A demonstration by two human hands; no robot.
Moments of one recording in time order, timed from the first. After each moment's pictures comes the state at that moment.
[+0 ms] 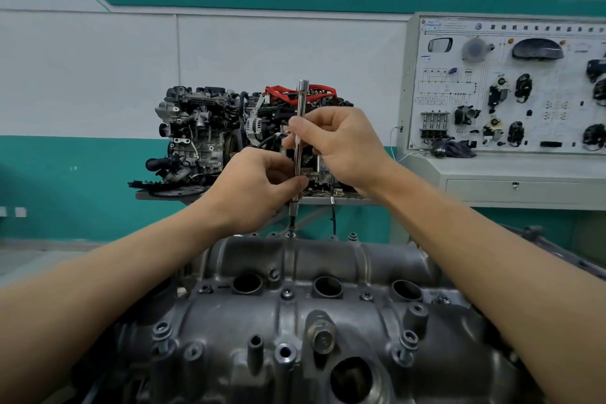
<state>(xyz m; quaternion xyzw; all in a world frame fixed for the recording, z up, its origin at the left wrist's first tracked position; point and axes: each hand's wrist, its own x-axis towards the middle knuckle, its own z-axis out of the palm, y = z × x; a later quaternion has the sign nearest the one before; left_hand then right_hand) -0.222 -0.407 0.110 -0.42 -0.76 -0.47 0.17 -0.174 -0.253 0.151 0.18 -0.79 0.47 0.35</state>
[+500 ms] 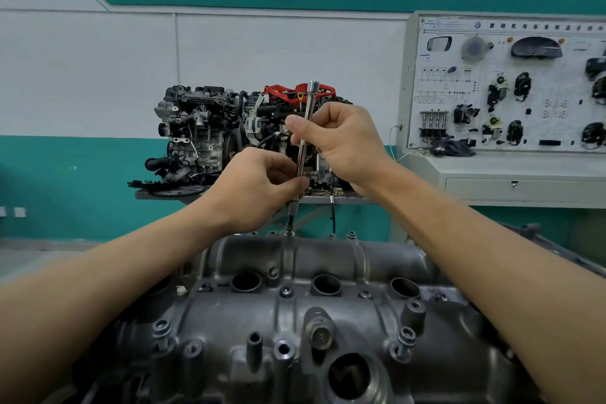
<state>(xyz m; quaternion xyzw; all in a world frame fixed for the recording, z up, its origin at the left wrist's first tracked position) -0.225 -0.405 0.109 -0.42 -0.76 -0.46 0.17 -0.171 -0.253 0.150 0.18 -0.76 0.50 0.37</state>
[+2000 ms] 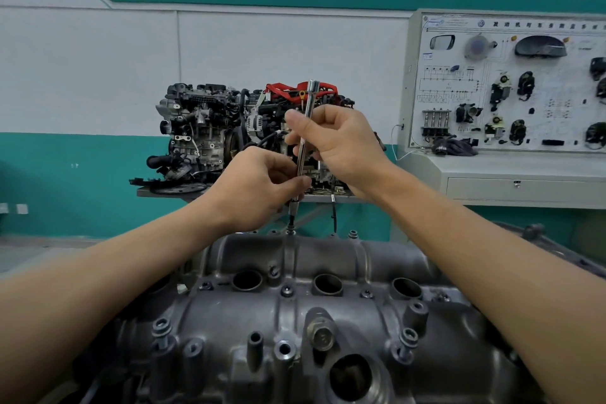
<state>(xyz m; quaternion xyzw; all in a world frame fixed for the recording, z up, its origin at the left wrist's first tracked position) -0.224 -0.406 0.109 -0.43 -0.77 -0.45 0.16 -0.174 -0.257 0.147 0.16 -0.77 0.52 0.34</state>
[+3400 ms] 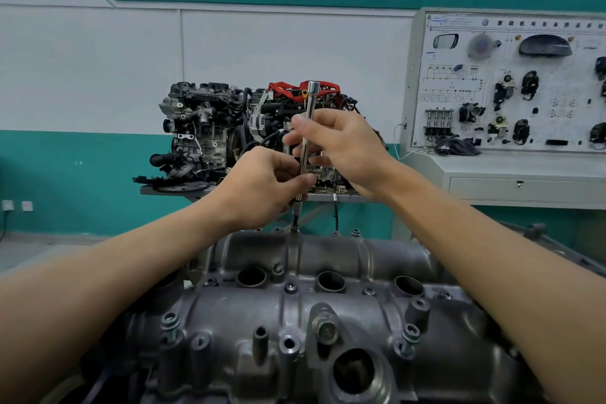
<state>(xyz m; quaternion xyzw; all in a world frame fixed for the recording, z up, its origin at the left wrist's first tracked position) -0.228 -0.403 0.108 -0.43 -0.77 -0.45 0.15 -0.174 -0.251 0.148 0.18 -0.79 0.52 0.28</state>
